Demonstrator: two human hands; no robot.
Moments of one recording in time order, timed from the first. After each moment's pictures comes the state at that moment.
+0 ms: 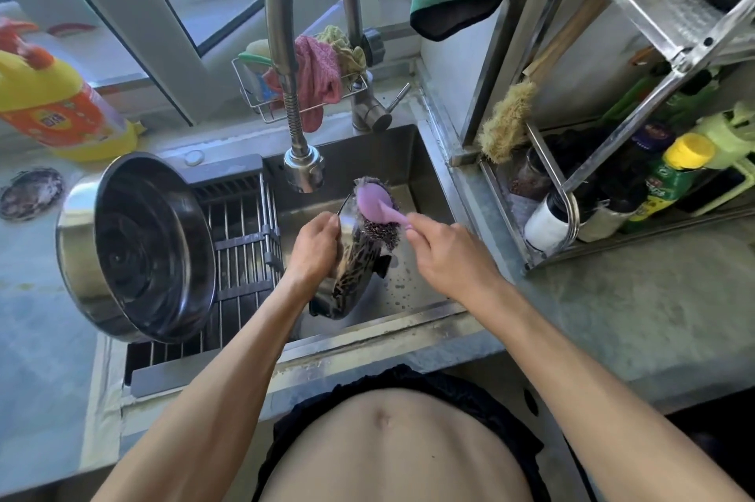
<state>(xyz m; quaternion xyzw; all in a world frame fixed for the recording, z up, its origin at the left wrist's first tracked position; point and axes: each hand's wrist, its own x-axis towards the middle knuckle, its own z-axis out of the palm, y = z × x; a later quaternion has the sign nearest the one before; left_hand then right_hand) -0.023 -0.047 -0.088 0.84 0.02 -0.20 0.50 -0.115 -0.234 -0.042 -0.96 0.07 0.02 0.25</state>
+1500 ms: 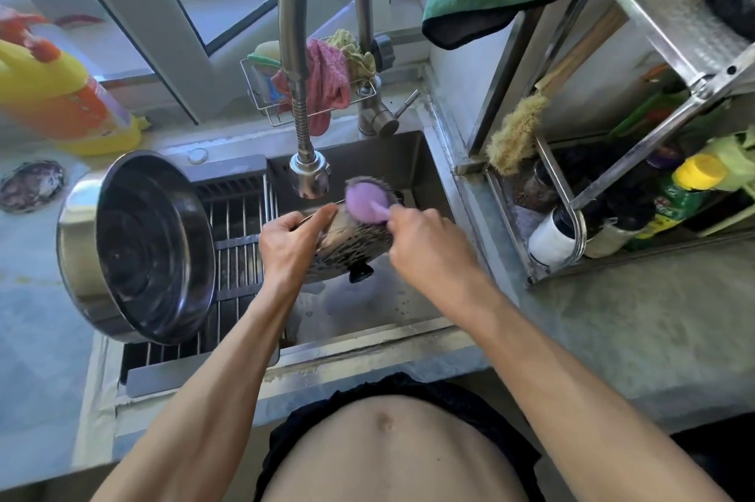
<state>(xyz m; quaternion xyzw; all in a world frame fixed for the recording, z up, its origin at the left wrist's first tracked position) -0.007 -0.029 -0.088 0.79 0.11 -0.07 0.59 -0.087 -0.208 -0.006 -0.97 0.09 0.05 0.20</state>
